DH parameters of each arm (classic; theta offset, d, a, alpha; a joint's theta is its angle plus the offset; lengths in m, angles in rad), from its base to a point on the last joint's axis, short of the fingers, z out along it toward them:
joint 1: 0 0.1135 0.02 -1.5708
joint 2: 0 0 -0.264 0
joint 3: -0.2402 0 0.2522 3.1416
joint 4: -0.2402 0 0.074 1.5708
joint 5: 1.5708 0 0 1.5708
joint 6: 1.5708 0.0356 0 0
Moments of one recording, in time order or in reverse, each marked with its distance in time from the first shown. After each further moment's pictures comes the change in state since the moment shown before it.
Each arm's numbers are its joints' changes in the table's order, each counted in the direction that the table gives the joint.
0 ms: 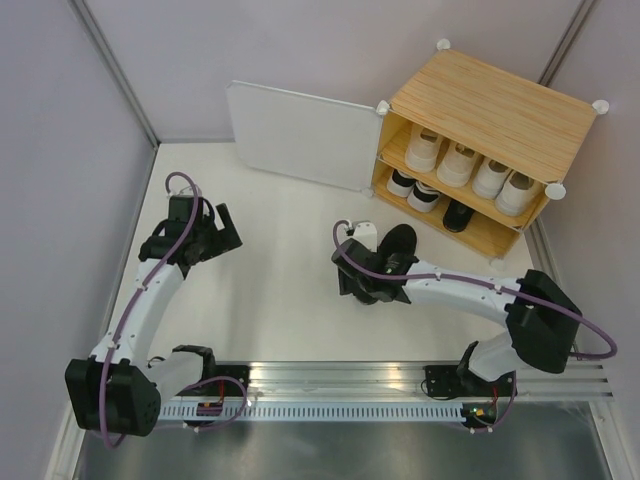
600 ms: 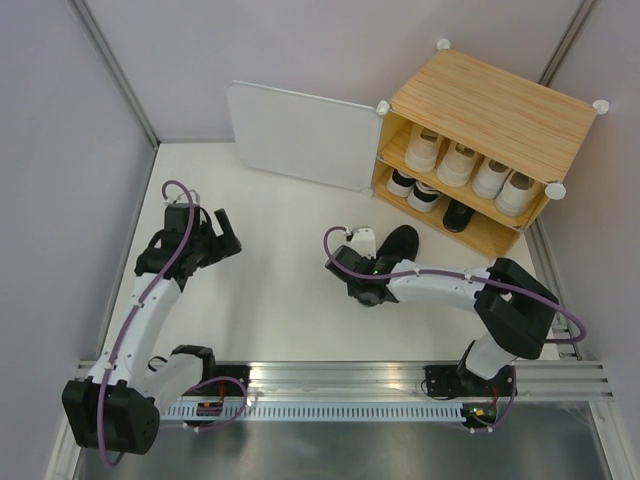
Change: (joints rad) left arm 0.000 -0.095 0.054 0.002 0.023 0.000; right arm -0.002 0.183 0.008 0.036 0.121 0.030
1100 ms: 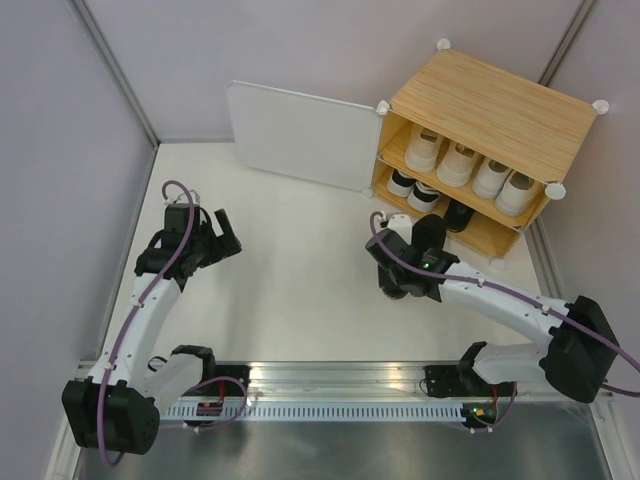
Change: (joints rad) left arm 0.000 -0.003 0.000 0.002 -0.002 0.002; right arm -0.111 -0.330 0.046 -0.185 -0.089 -0.102
